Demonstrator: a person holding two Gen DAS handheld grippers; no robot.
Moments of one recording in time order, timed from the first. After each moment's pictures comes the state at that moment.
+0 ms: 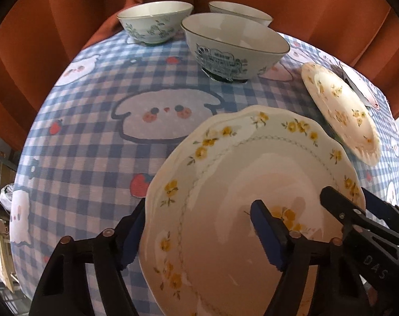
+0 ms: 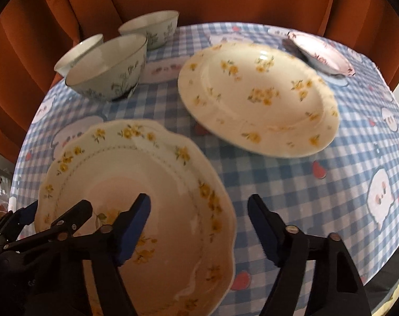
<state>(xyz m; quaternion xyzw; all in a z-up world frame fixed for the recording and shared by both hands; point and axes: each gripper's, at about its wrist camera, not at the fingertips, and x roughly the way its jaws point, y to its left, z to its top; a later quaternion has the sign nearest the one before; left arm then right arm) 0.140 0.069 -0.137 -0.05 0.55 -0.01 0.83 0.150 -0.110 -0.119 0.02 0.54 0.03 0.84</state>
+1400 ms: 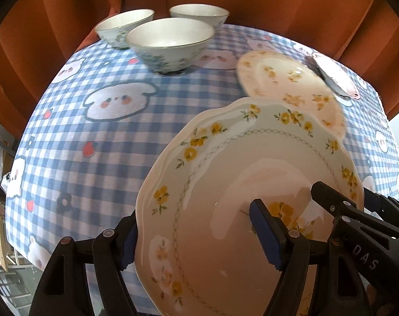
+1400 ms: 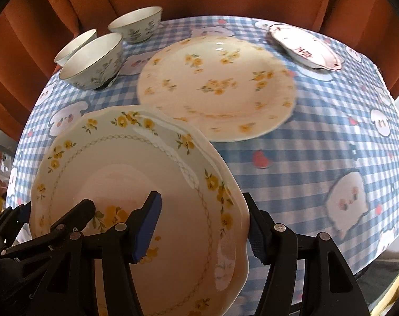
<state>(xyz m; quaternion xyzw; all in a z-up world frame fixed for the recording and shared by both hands) 0.106 -0.037 -0.099 -0.06 0.56 0.01 0.83 0.128 -0.193 -0.102 0.00 0.56 0.07 0.83</state>
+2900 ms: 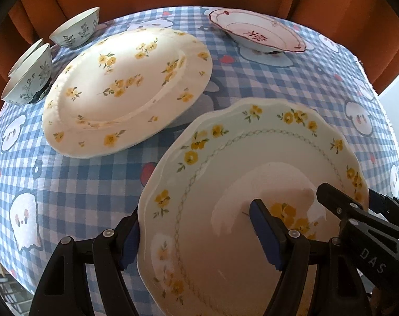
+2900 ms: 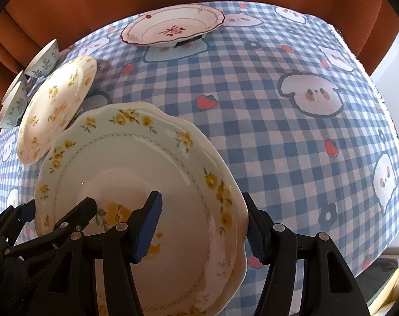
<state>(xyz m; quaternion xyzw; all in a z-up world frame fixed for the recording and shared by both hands) 0.162 -0.264 -0.135 -0.02 0.58 -0.02 0.81 0.171 -0.435 -0.128 0.03 0.58 0.03 0.81</state>
